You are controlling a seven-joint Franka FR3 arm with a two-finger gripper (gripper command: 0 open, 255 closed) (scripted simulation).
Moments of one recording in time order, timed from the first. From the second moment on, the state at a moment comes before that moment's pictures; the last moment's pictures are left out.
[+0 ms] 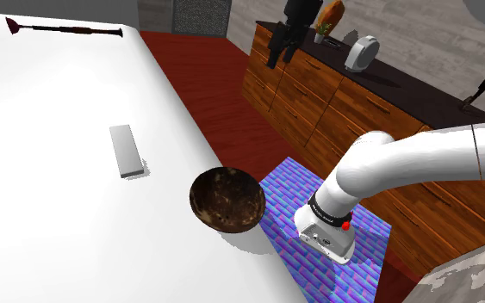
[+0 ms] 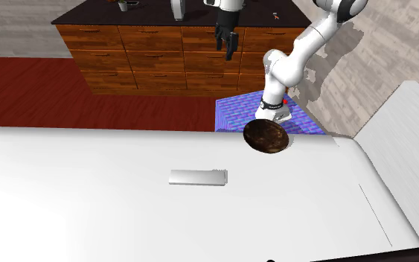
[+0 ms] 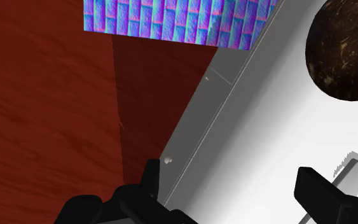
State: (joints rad) arm -0.02 -0.78 0.06 -2.30 0.05 1.61 -0.04
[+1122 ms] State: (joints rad) arm 0.01 -0.42 0.34 -2.28 0.14 1.92 0.31
